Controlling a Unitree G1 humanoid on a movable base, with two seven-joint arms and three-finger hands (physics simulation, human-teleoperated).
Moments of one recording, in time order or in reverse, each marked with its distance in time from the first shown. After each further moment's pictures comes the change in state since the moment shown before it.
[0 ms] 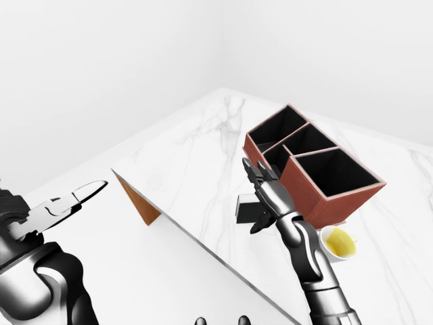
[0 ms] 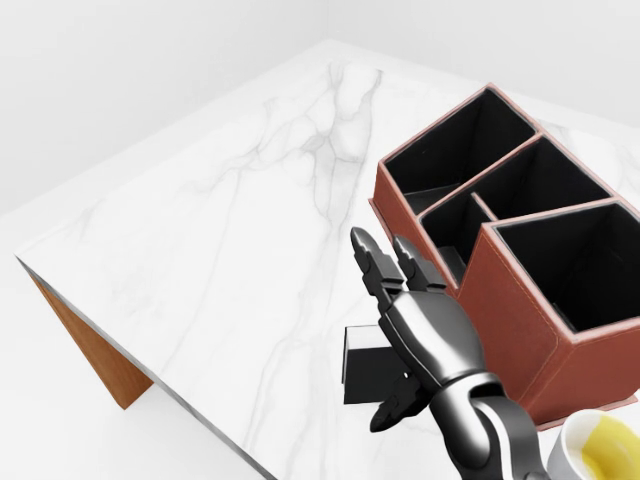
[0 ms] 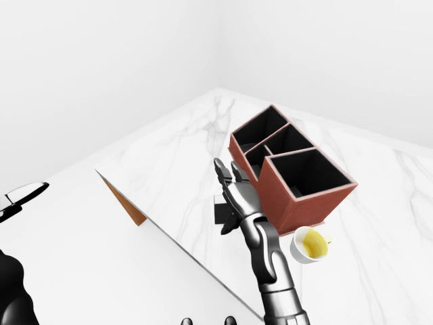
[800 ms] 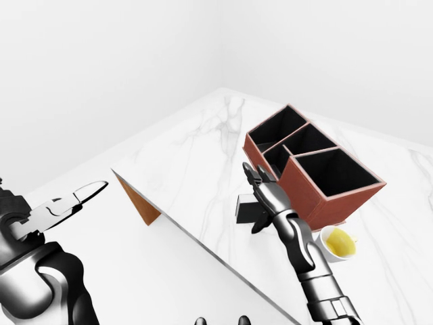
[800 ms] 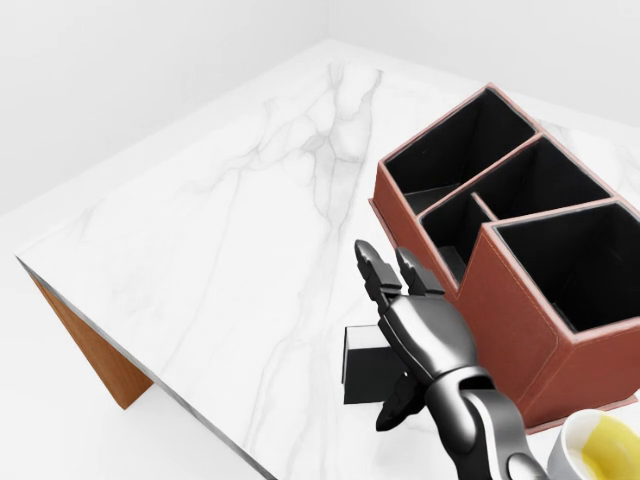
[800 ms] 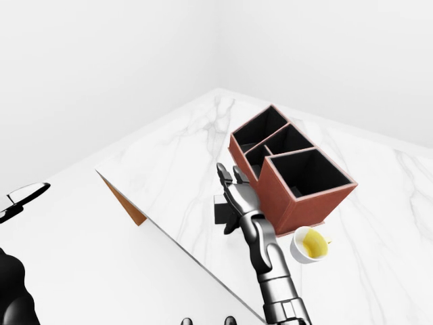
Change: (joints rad) left arm 0.003 0.000 0.001 0.018 0.000 -0.019 -0.005; right arm -0.075 -0.015 -0.002 0.197 -0.040 0.000 -0.058
